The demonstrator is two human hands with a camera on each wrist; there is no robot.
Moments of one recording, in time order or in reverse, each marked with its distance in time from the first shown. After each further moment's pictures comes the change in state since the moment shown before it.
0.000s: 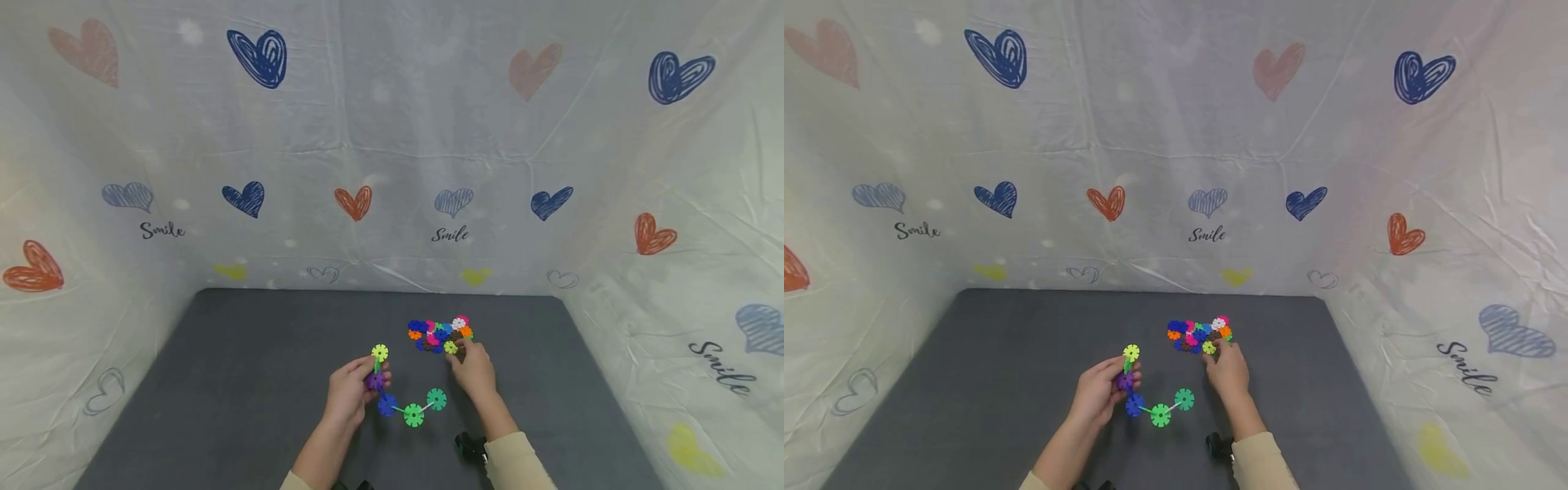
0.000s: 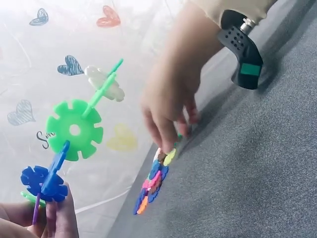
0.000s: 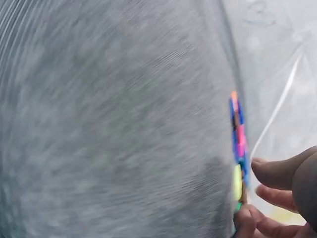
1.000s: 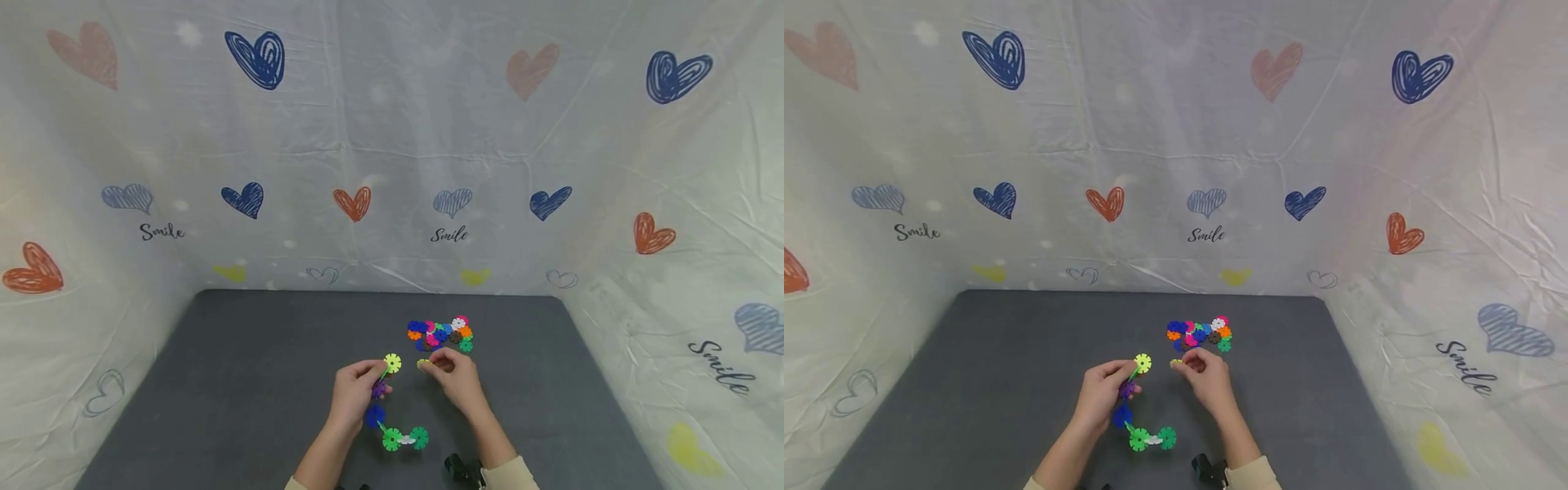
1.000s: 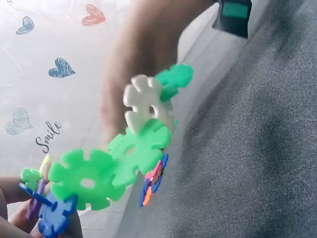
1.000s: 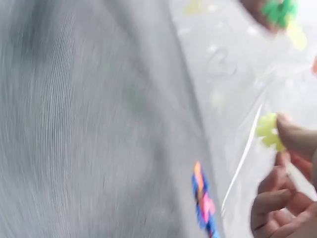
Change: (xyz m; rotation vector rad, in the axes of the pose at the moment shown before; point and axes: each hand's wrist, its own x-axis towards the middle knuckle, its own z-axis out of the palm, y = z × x) left_hand -0.013 0.006 0.008 0.267 -0.008 0.110; right_hand -0.035 -0.034 -0.006 0.465 -0.093 -0.091
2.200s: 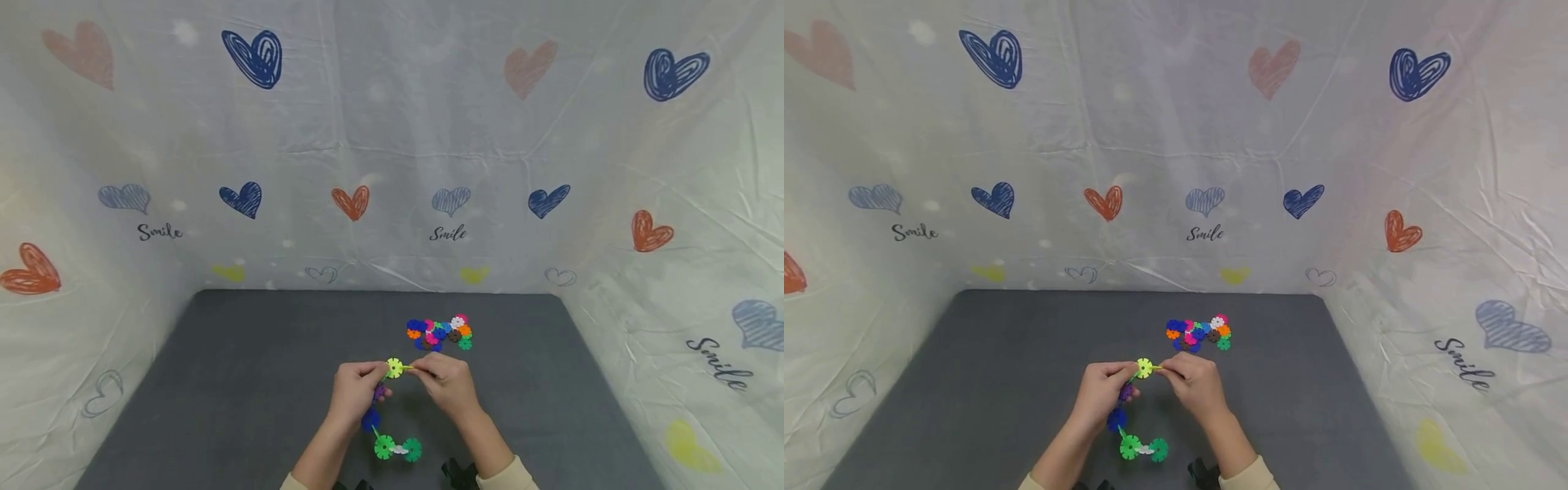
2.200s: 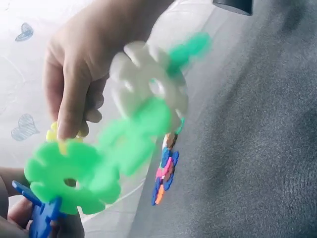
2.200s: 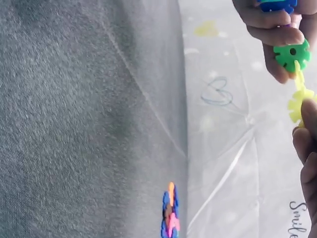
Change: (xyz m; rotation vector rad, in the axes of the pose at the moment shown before) left_hand -0.002 0.008 0.001 0.144 -0.025 0.072; right_hand -0.012 -0.033 0.003 -0.171 0.120 -0.874
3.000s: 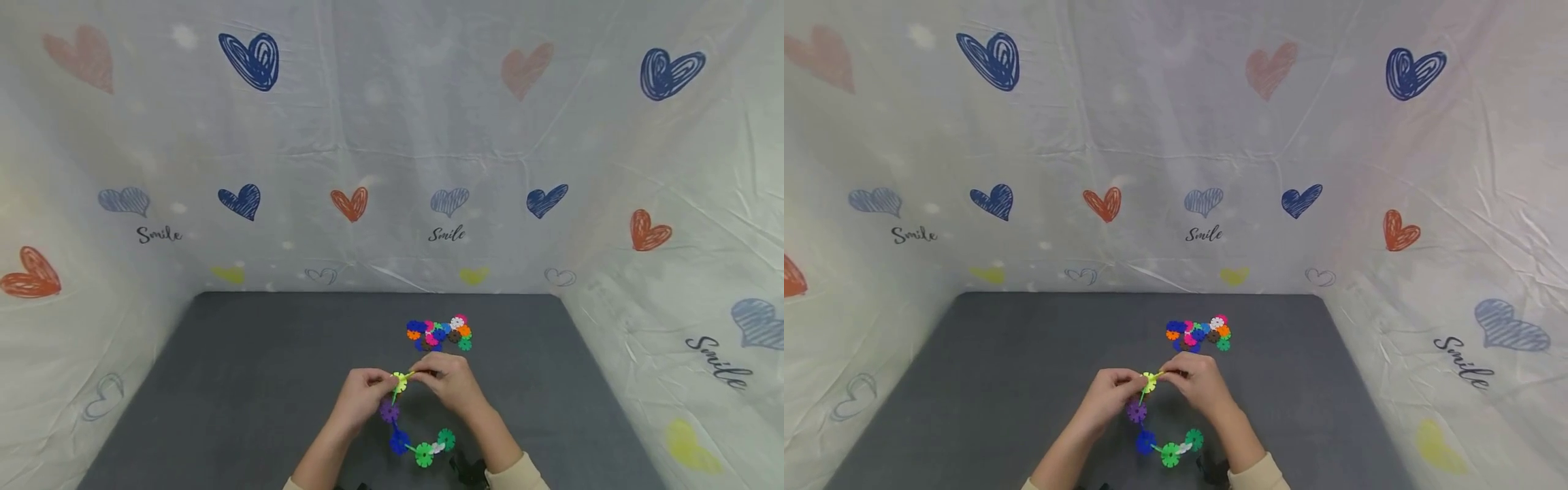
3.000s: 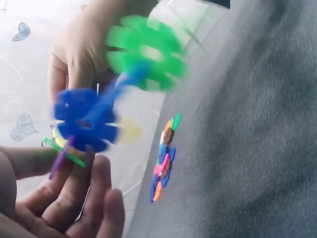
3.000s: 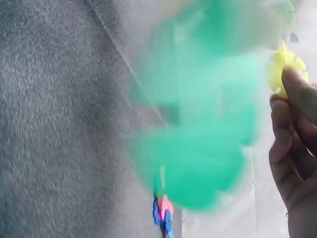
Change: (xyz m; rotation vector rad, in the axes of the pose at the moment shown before) left_hand 0.001 -0.008 0.000 0.064 -0.182 0.004; right_hand -0.003 0.012 -0.011 0.165 -0.195 0.174
